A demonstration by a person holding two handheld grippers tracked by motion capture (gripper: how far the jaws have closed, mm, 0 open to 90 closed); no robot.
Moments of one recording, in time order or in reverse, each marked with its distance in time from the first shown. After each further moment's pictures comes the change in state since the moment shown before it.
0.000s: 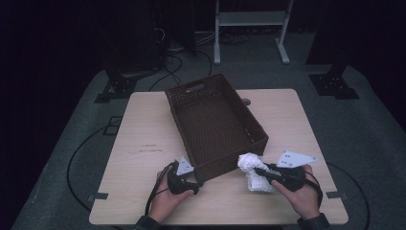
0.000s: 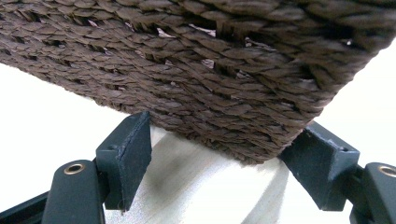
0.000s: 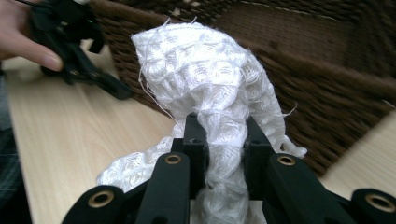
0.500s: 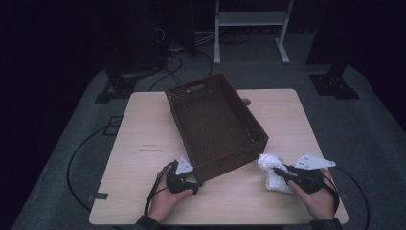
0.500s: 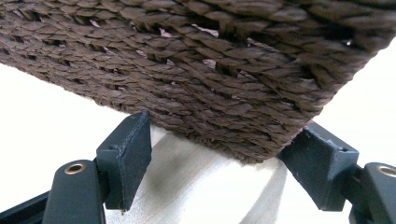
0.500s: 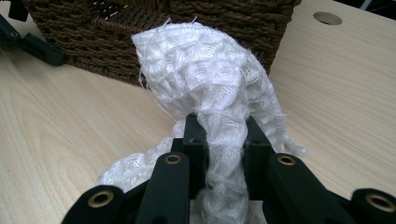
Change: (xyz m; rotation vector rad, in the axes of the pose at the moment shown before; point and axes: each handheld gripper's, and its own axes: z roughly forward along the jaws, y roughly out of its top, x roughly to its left) left arm 0.004 0.000 -0.003 0.002 -0.027 -0.009; right arm -0.028 -0.036 -0.020 0.051 -0.139 0.067
